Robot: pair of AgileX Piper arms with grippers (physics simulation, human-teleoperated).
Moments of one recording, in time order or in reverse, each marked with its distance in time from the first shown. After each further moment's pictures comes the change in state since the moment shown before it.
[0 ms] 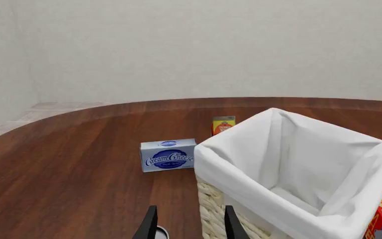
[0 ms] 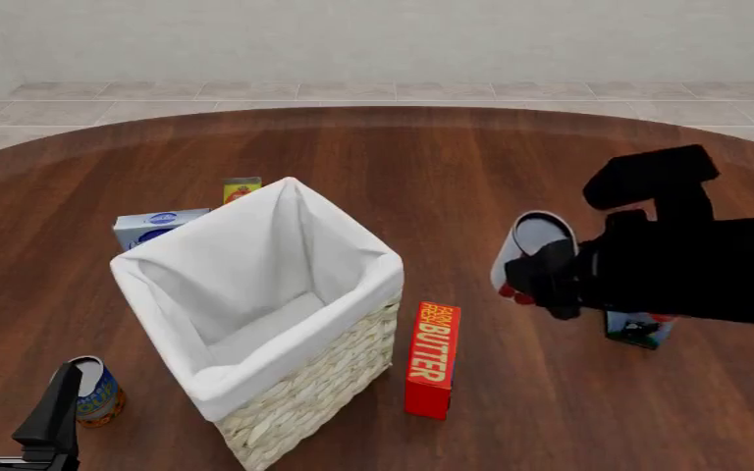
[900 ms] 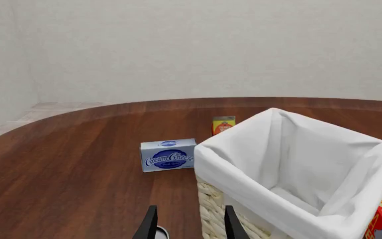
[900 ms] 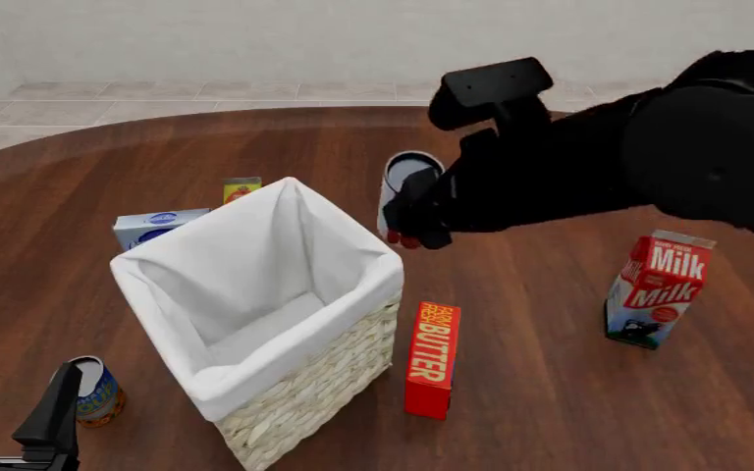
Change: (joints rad) left arm 0.000 0.000 0.000 0.000 0.000; right arm 0.180 0.341 -0.393 0.043 -0.042
